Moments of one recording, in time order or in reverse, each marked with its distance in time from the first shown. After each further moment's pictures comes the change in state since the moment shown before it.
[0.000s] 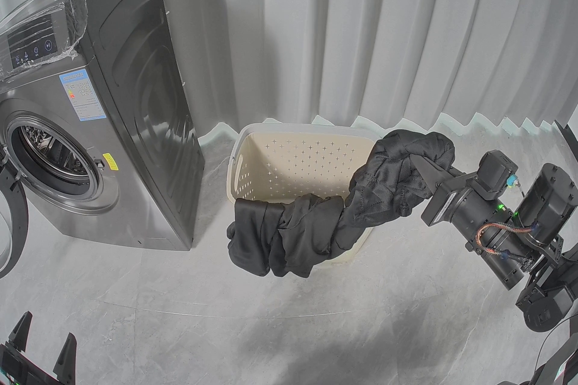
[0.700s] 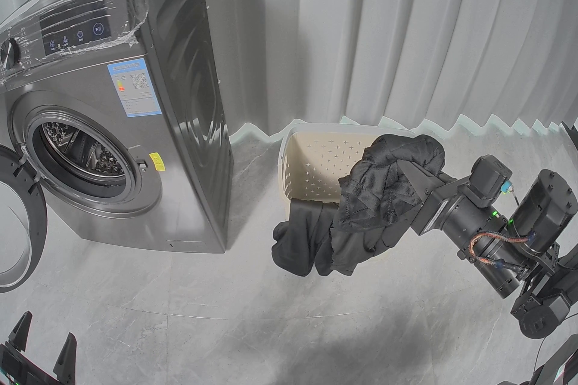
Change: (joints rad) left arm -0.001 0.000 0.000 0.000 0.000 0.001; right arm 0.053 0.017 0.000 -0.030 0.002 0.015
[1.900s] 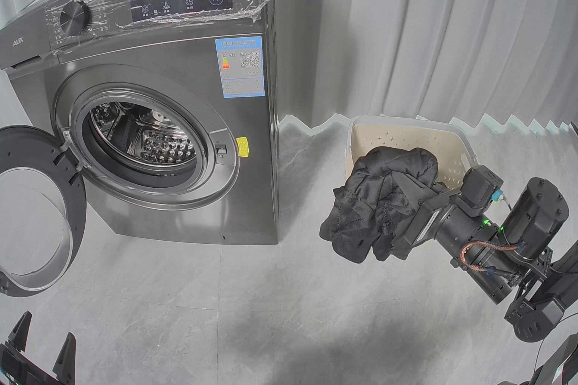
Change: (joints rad) left arm 0.000 0.000 0.000 0.000 0.006 -0.001; right arm 0.007 0.034 0.016 -0.005 -0.013 0.006
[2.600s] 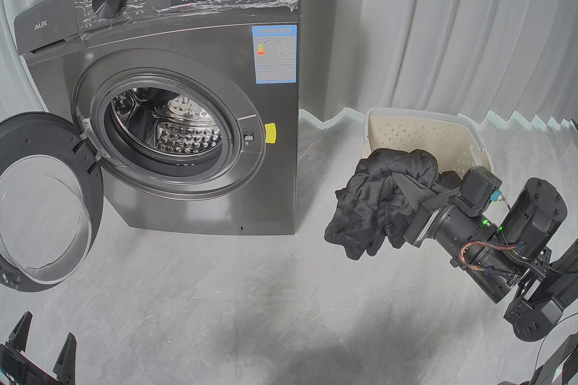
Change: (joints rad) left arm 0.000 0.000 0.000 0.000 -0.004 -0.003; right arm -0.006 0.008 0.001 0.000 0.000 0.003
